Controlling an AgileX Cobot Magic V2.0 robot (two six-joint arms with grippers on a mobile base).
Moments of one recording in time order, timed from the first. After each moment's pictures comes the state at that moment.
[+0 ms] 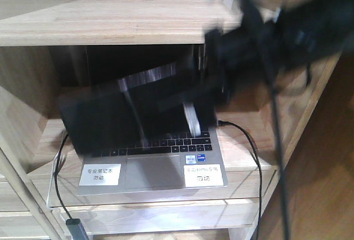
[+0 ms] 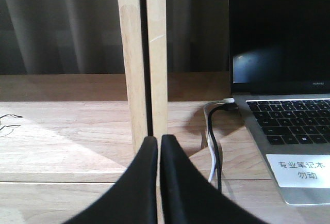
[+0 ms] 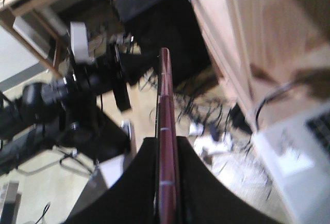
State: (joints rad) left arm 0.06 -0.02 0.03 -0.04 0.20 0.06; right arm 0.42 1.46 -1.50 1.04 1.23 -0.84
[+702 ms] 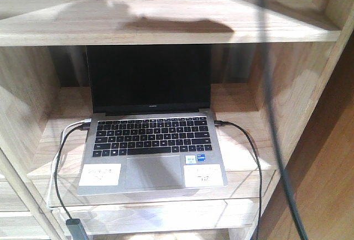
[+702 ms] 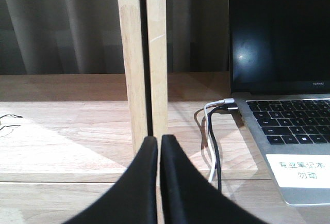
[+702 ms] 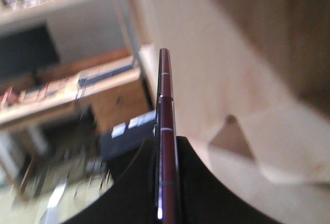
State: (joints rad) left arm 0.06 -0.02 0.03 -0.04 0.20 0.06; right arm 0.43 1.84 -2.21 1.23 1.02 -0.75
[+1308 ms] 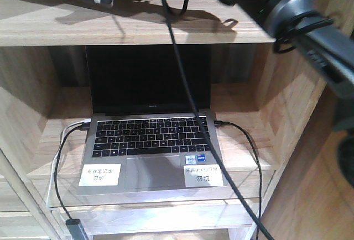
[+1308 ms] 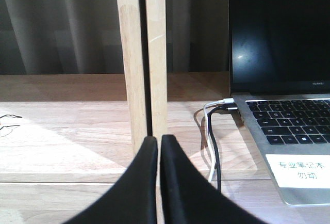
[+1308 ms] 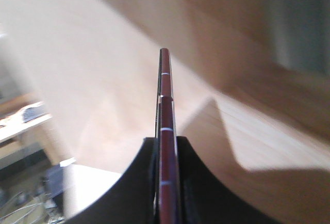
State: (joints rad) left arm 0.06 -0.02 0.03 -0.04 0.20 0.06; right arm 0.50 2.12 -2.26 1.25 0.74 -0.84
